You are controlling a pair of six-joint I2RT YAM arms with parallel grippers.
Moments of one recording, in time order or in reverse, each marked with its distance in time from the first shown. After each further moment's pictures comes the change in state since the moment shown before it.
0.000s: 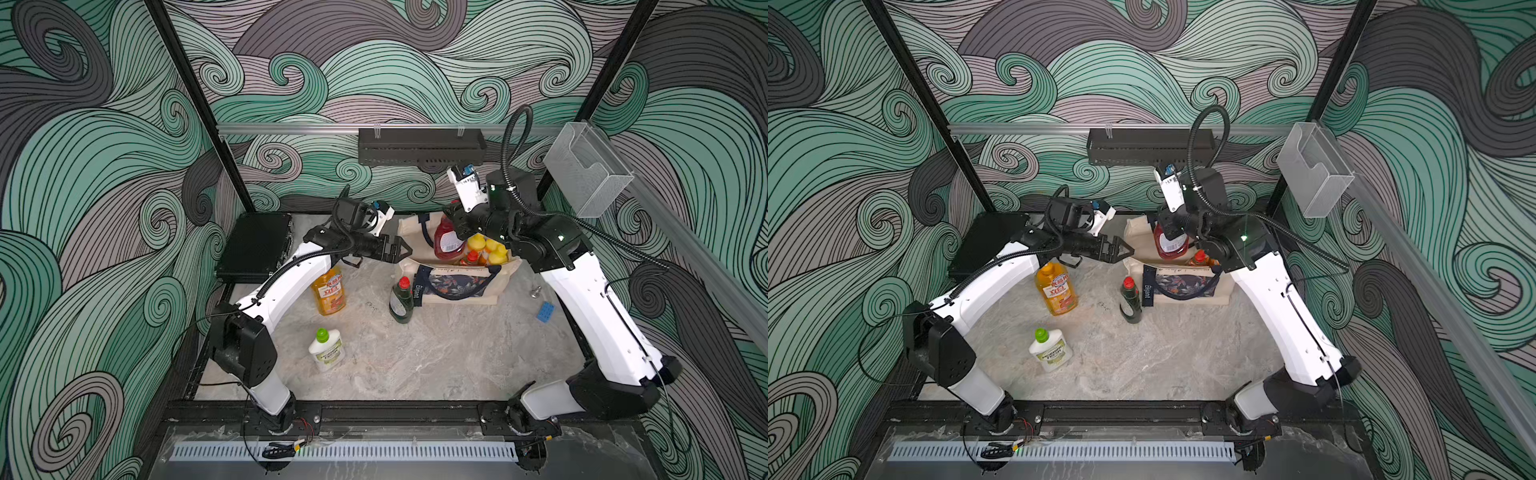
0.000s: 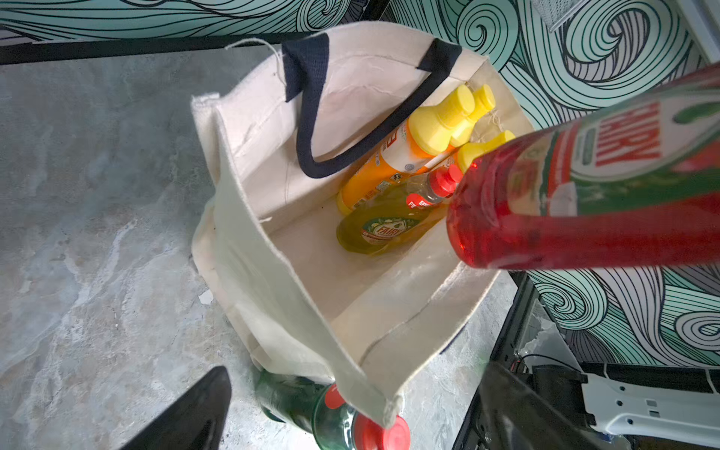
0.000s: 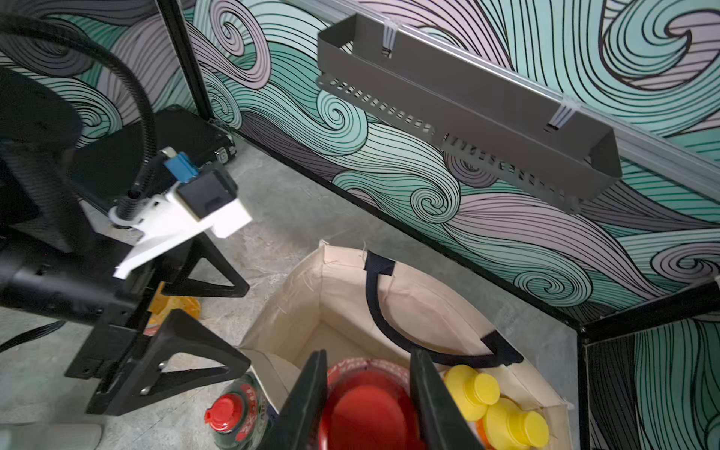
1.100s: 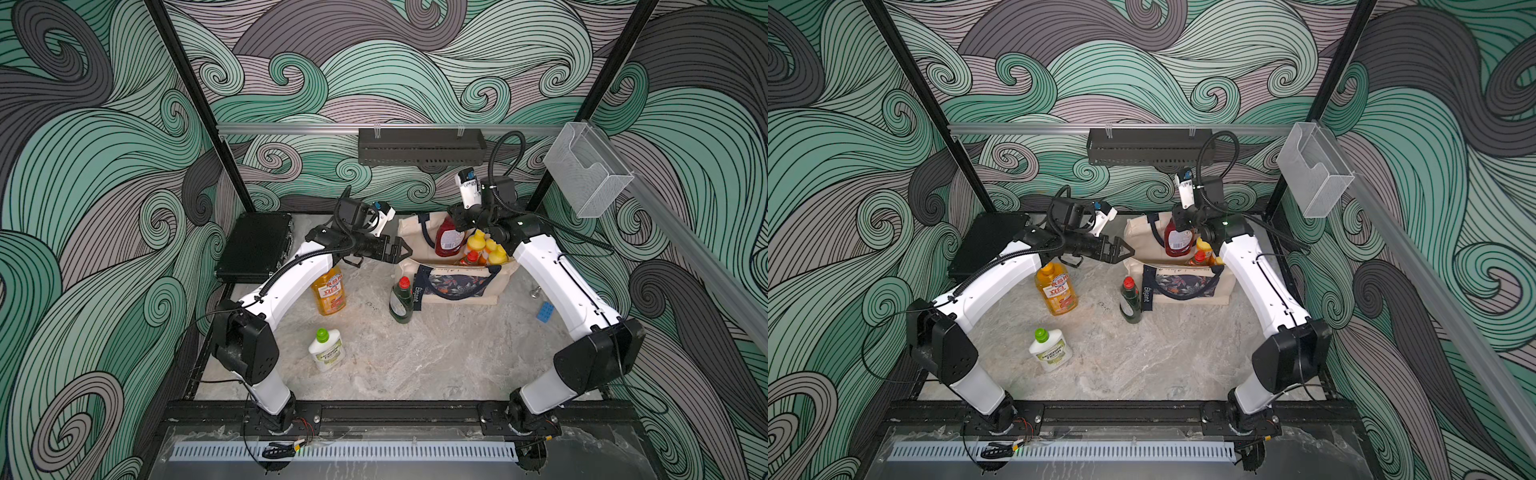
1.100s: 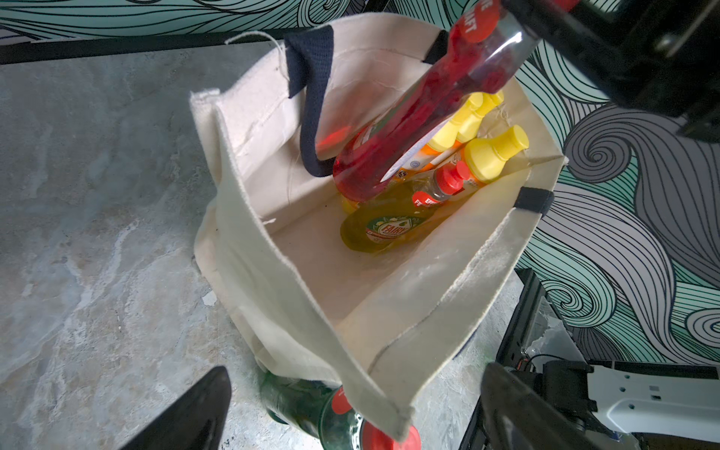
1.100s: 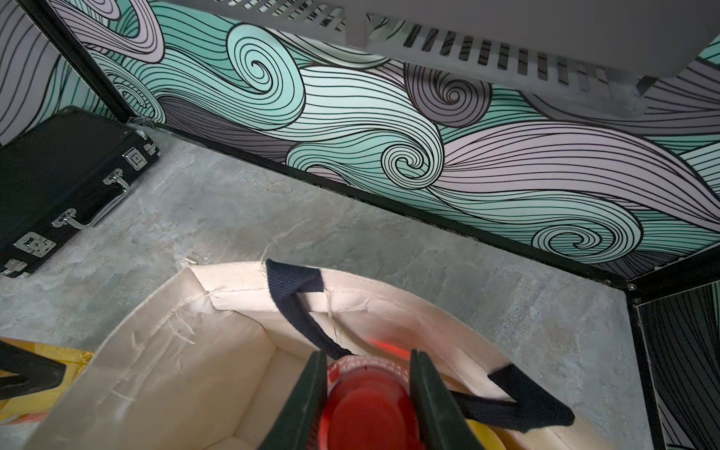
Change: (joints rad) left arm 0.000 0.014 0.005 -0.001 -0.003 0.018; right arm -0.249 0.126 -0.307 0.377 -0.173 0.057
